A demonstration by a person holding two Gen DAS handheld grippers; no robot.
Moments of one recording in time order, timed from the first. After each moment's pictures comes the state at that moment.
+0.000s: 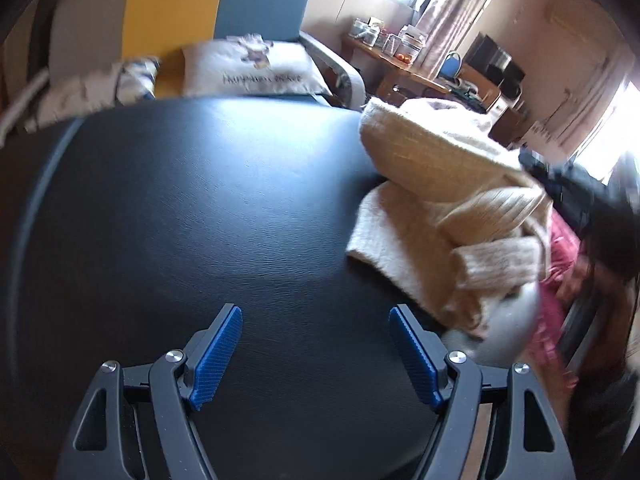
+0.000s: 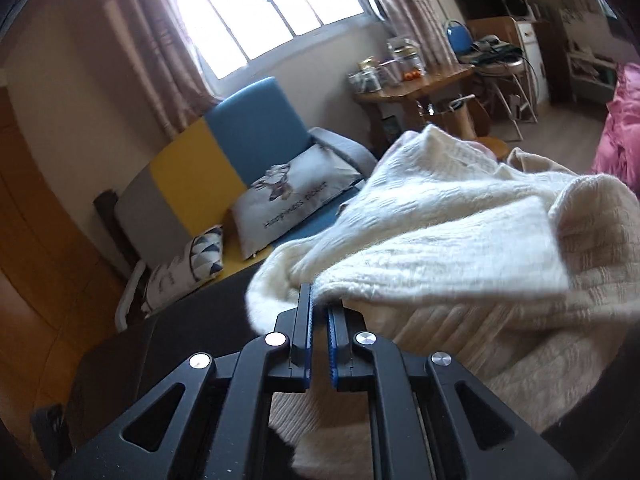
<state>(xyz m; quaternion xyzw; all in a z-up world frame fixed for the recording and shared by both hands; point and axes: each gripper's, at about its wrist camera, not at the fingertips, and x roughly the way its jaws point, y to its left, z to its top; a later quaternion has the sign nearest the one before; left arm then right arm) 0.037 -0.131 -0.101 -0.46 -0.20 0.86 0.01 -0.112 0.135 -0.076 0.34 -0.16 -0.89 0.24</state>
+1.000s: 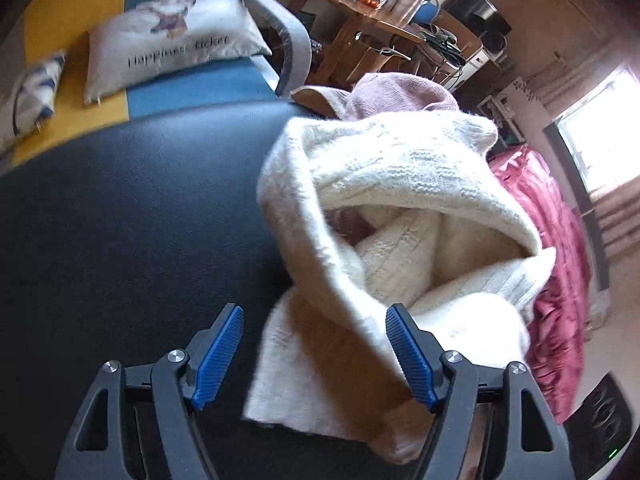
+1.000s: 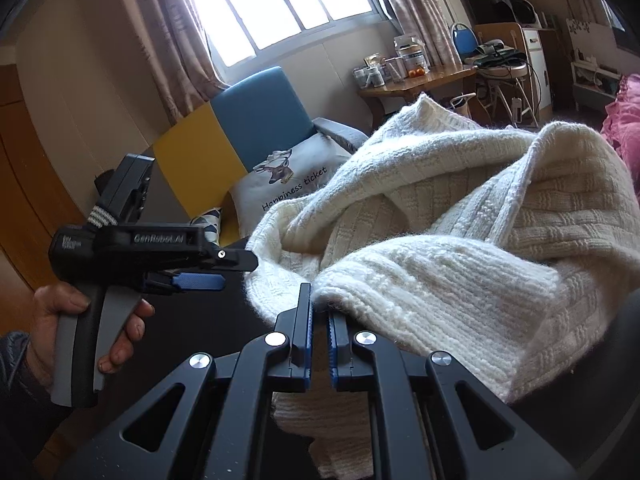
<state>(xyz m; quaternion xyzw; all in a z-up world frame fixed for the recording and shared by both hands) -0.177 -0.078 -0.092 -0.57 -0.19 0.80 0.09 -0.083 0.140 -0.117 0.34 -0.14 -0.90 0.25</state>
